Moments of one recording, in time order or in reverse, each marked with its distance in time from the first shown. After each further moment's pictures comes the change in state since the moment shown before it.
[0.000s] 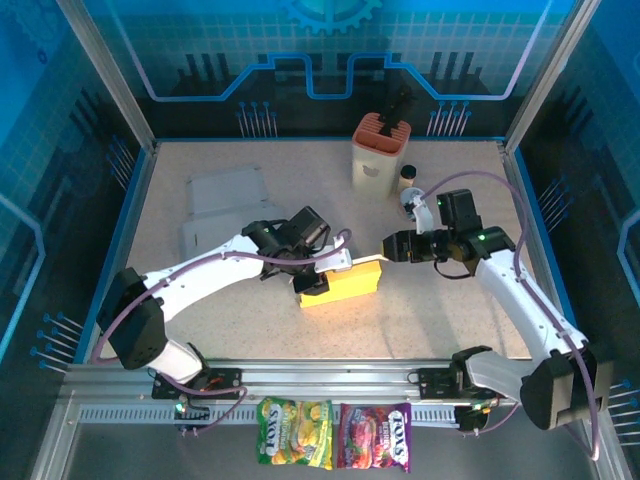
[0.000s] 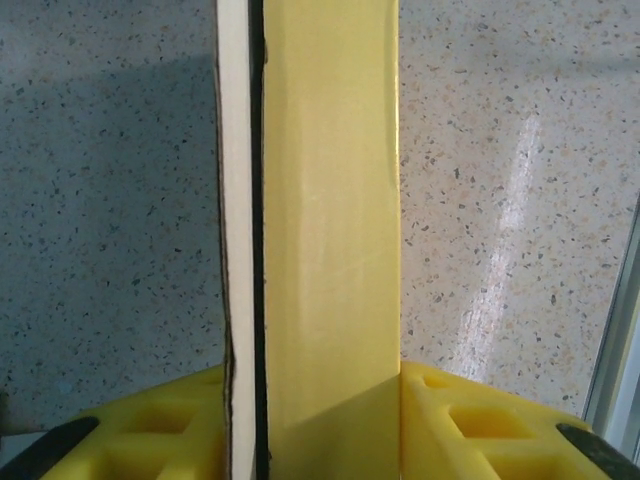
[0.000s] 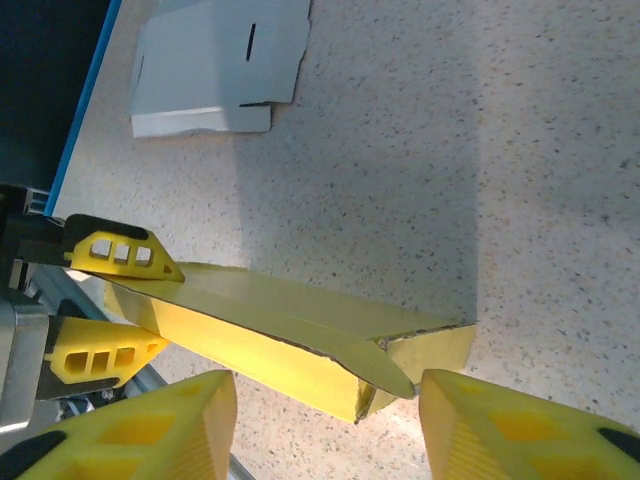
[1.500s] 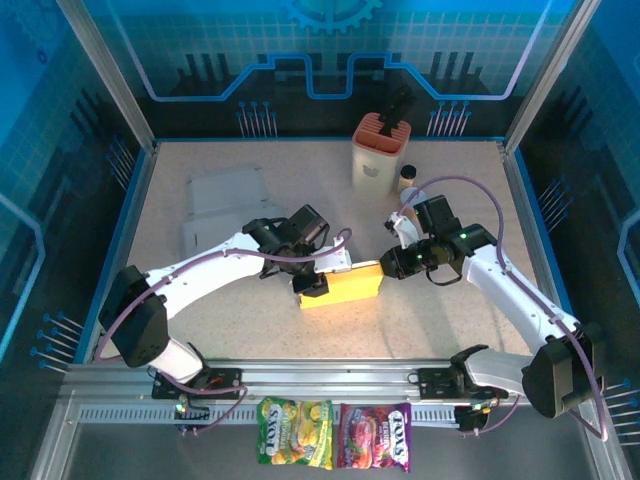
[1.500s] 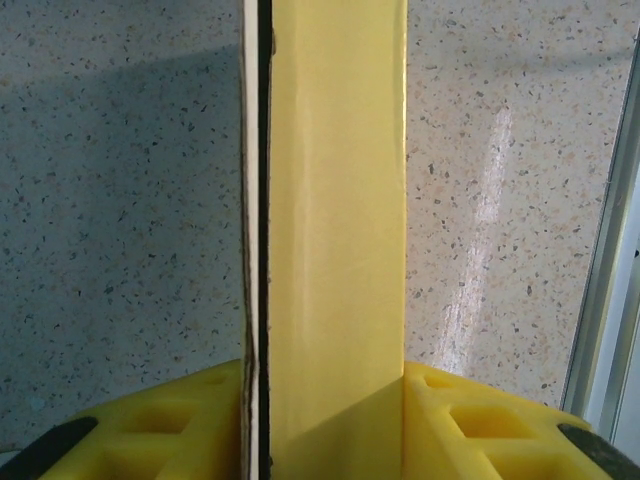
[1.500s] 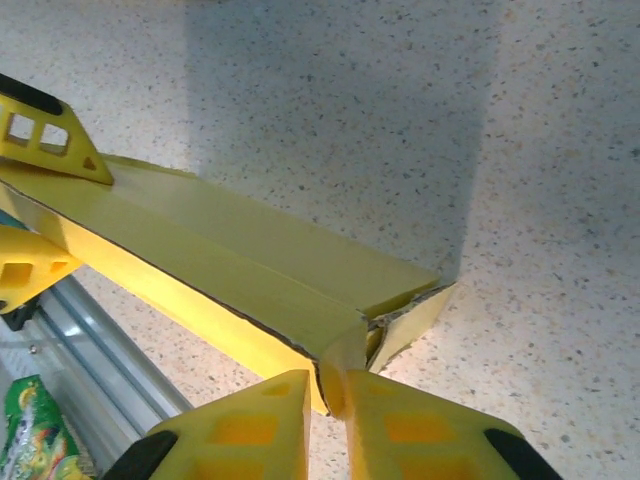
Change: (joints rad) left arm 0.014 0.015 0.010 -0.021 0.052 0.024; right arm 0.126 0.050 0.002 -0.108 0.143 -0.117
